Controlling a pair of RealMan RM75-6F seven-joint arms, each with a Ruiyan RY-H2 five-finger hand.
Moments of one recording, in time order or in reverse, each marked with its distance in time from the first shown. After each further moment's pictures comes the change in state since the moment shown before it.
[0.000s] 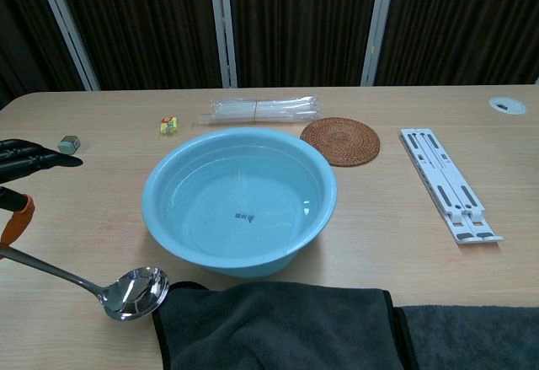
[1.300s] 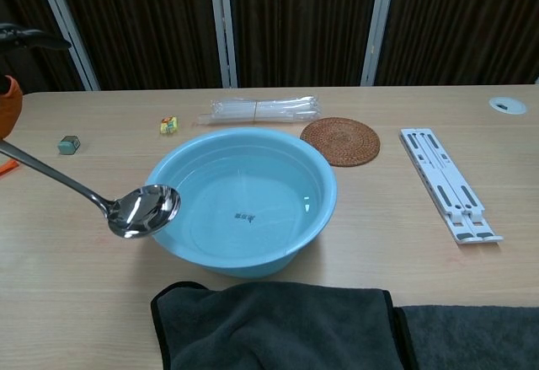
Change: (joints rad) left arm -0.023 0.186 -0.149 -0.280 -0.023 0.022 0.101; right arm -0.005 0.014 -0.003 0.009 -0.018 0.005 0.046
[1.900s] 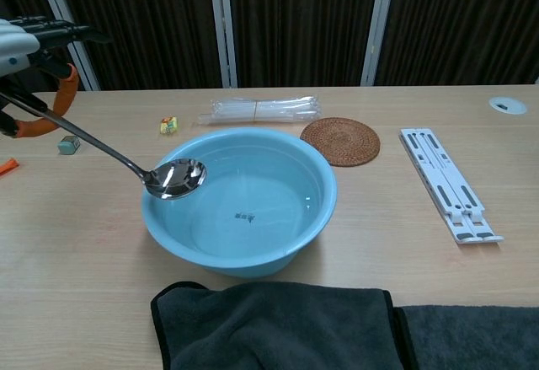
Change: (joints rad) left arm -0.104 -0.124 -0.122 0.113 -0.159 -0.156 0.024; right arm -0.006 0.013 0.025 0.004 0.031 0.017 0.046
